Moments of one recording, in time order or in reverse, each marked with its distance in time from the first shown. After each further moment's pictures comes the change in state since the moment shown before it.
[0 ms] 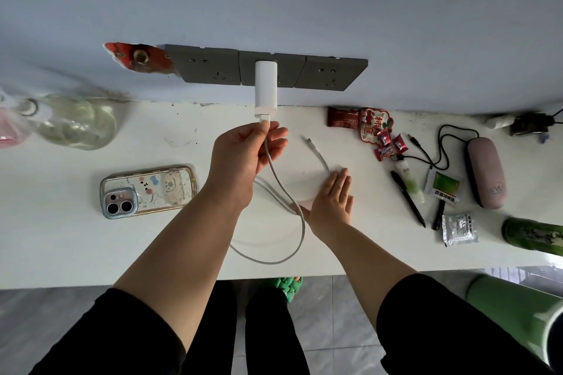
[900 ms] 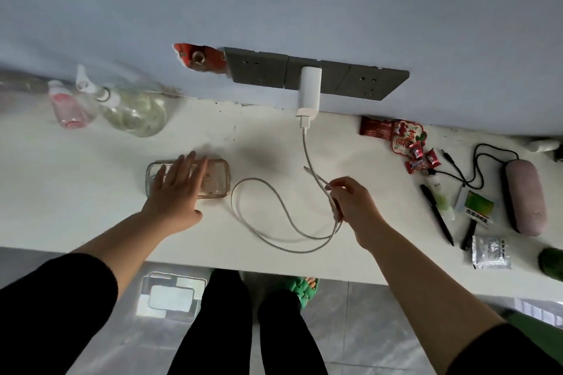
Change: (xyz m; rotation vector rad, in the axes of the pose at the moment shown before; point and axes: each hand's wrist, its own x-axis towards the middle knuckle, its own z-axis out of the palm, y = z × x) left_hand -0.003 -0.025 -0.203 1.938 -0.045 0.099; right_hand -0.017 -0.014 -0.037 0.973 -0.113 -0.068
